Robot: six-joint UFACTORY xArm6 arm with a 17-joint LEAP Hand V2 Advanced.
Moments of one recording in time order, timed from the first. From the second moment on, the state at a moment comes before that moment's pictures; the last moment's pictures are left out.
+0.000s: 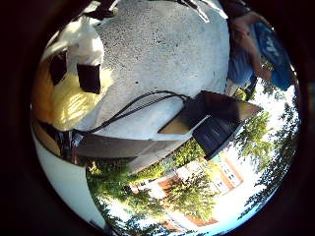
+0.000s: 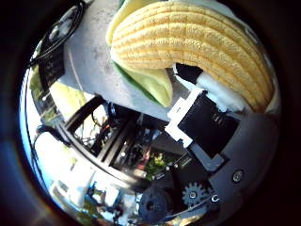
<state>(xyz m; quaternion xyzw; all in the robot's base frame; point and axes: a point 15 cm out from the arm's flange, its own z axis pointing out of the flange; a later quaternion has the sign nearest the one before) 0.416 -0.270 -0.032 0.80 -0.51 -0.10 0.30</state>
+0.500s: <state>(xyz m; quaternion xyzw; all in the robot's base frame) 0.397 -0.148 0.140 0.82 -0.49 -0.20 0.21</state>
